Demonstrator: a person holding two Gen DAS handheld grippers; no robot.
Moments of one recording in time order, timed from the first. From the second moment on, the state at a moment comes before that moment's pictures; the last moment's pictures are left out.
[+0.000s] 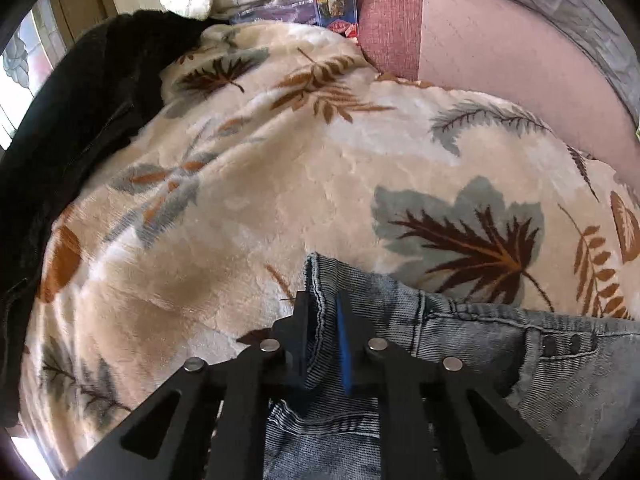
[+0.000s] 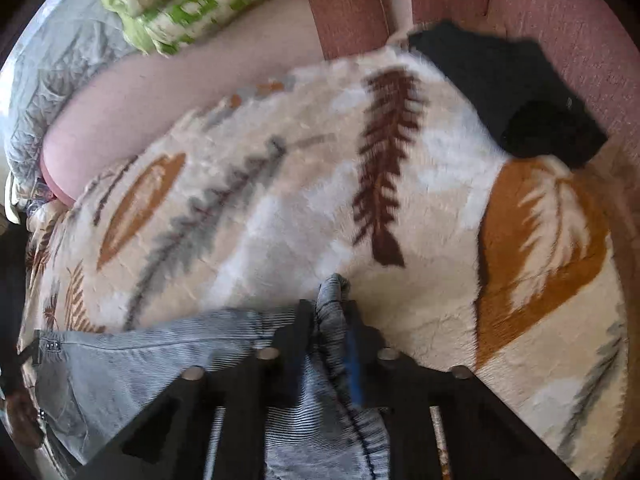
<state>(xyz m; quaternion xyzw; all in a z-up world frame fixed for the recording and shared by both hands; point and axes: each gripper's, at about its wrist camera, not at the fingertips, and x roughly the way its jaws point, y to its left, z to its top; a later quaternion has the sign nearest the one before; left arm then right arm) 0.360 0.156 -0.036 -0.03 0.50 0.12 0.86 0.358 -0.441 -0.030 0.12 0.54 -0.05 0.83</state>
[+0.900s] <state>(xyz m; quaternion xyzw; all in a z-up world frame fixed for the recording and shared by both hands) 0.003 0.251 0.042 -0.08 0.41 0.10 0.90 -0.005 -0.471 0.012 0.23 0.48 -0.01 0.85</state>
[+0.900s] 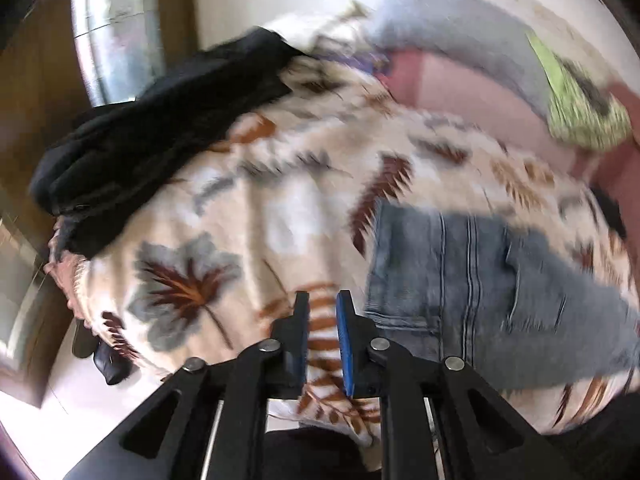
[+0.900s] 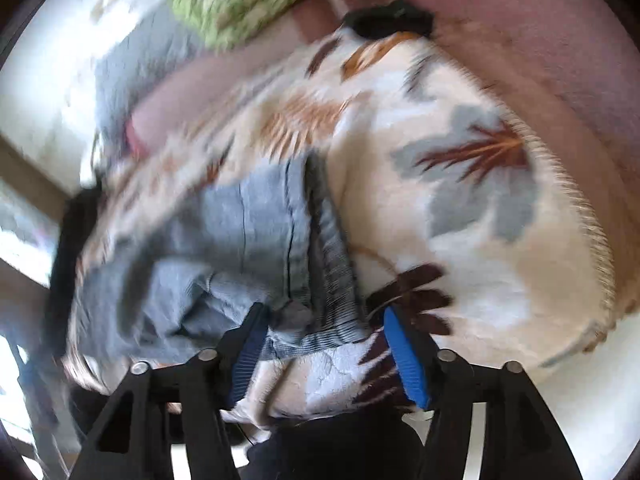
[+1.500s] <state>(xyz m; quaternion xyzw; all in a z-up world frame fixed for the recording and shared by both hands) 0.053 0.132 -0.004 -0.02 0.42 0.06 0.91 -0.024 -0.446 0.000 0.59 0.41 0.01 0.70</state>
